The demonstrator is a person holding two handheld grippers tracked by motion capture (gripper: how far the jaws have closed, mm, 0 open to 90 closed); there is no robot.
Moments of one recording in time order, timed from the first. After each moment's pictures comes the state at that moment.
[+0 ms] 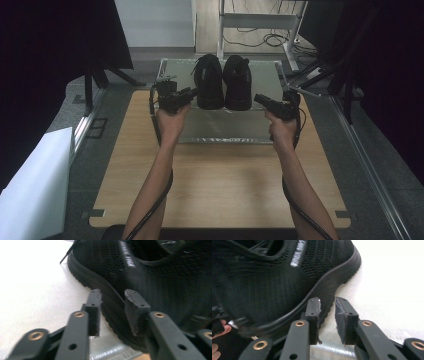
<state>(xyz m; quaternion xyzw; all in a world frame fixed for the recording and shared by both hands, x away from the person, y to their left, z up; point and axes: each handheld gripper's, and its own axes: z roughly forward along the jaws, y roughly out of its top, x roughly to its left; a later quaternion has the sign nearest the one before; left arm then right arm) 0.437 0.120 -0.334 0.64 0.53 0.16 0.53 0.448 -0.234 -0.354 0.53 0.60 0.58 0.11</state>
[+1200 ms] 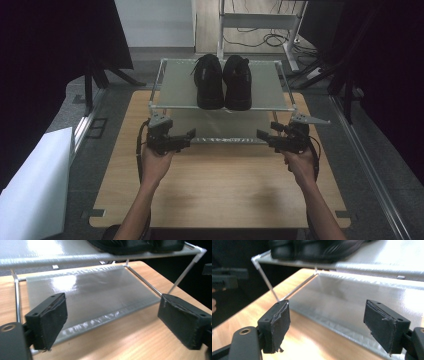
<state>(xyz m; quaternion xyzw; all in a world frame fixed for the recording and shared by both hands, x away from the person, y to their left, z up) 0.338 0.137 -0.377 0.71 0.47 0.19 0.49 0.368 -0.259 -0.382 0.41 0.72 0.54 0.13</state>
